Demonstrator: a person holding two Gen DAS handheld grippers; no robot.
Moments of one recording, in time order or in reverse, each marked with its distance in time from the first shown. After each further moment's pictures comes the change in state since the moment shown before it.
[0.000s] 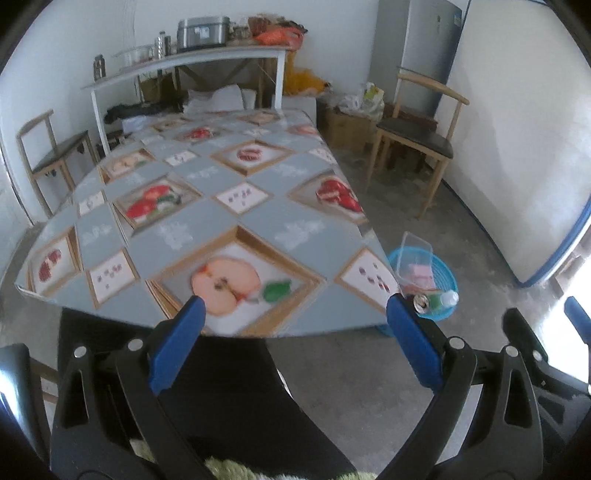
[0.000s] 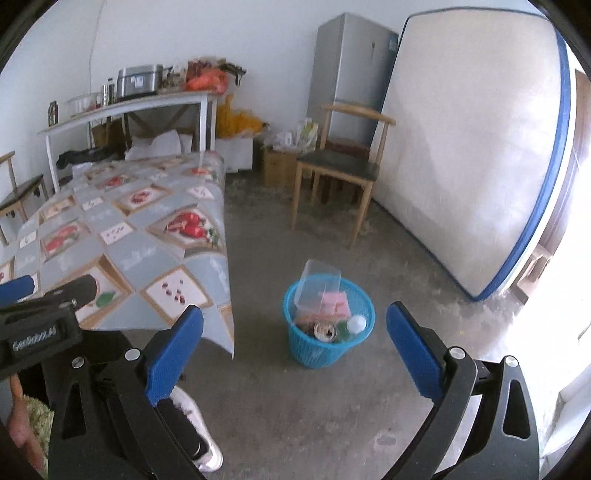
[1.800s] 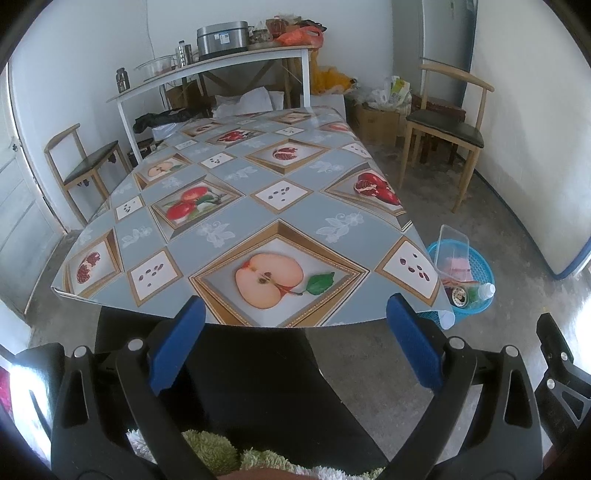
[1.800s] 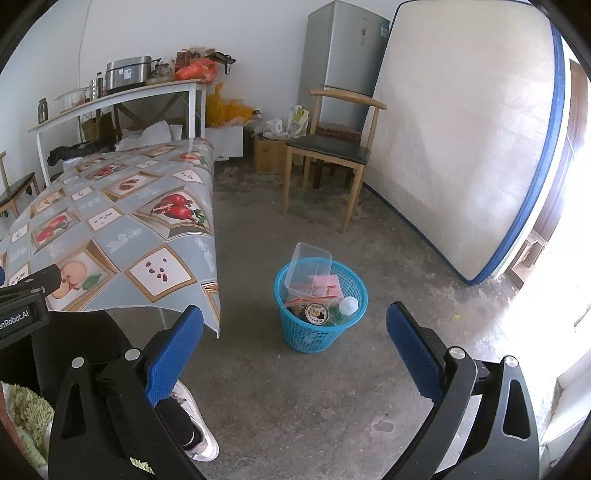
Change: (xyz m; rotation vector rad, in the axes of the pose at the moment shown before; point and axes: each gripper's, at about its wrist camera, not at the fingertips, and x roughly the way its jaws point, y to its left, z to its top) left arm -0.013 0.002 -0.003 0.027 -0.008 0.168; right arm 0.001 -0.002 -0.014 0.014 0.019 -0.037
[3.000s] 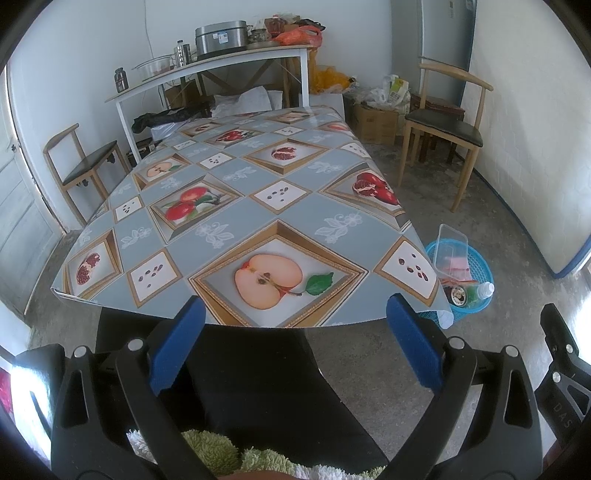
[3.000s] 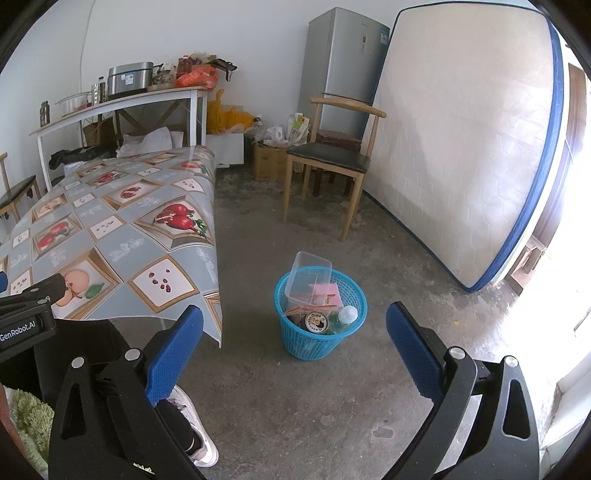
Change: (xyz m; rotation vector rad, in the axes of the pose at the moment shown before) left arm 0.000 -0.001 0.000 0.004 0.007 0.000; right arm -0.005 0.000 0.004 0.012 -0.023 0.000
